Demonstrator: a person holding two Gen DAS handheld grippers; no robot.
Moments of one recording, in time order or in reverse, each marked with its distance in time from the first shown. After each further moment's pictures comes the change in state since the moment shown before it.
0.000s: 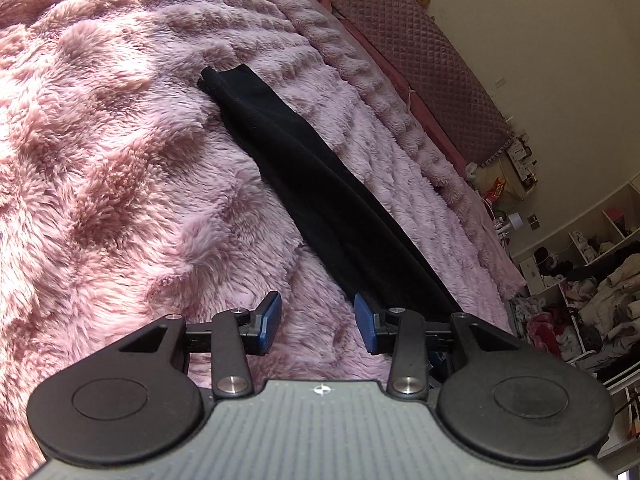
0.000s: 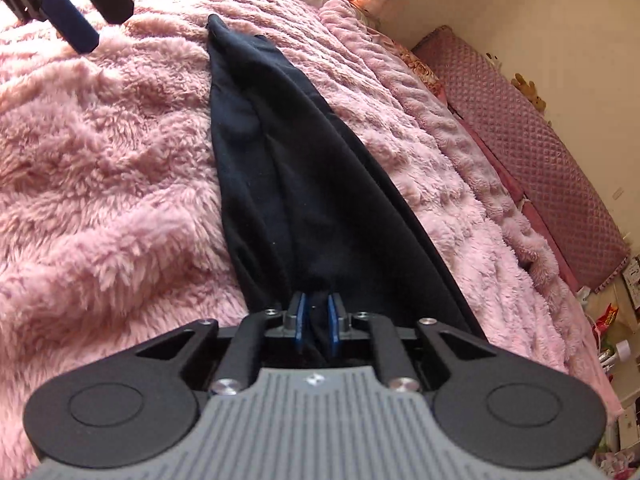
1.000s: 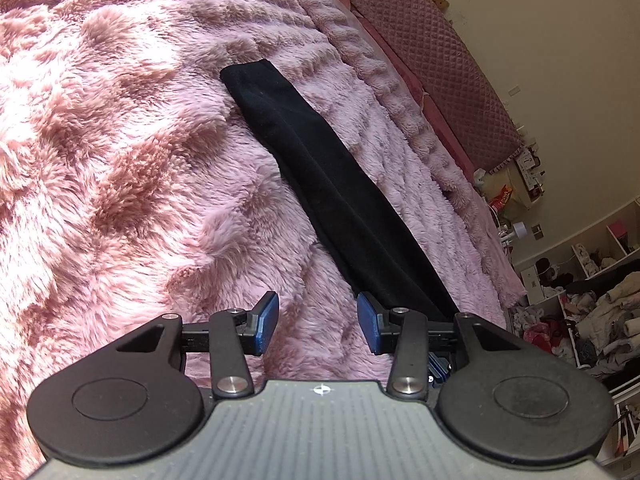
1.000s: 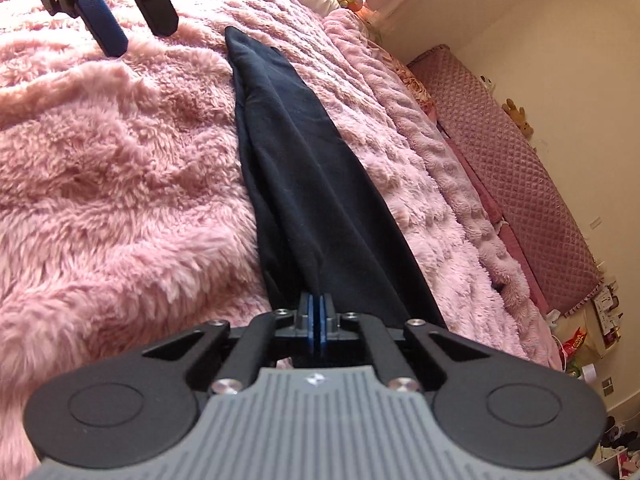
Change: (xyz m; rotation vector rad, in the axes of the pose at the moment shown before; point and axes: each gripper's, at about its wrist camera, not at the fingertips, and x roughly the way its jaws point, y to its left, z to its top) left arm -0.006 0.010 0.002 -0.063 0.014 0.004; right arm -0.041 0.026 0.008 -0.117 -0.010 -0.074
